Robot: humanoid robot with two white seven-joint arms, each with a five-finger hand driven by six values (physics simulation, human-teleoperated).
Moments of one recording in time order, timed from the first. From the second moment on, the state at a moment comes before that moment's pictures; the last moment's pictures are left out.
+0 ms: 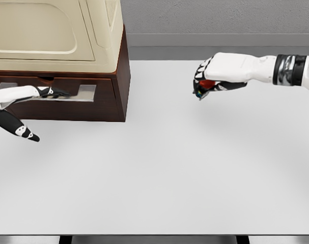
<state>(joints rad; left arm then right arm) -0.74 1.30 -0.89 -1.76 0.51 -0.15 -0.52 -0.90 -0.73 0.75 -1.43 0.28 -0.61 0.61</state>
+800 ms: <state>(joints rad) -0.71 1.38 -0.89 -1.77 0.66 -0.16 -0.62 -0.95 -0.65 0.80 -1.43 0.28 -0.61 0.61</state>
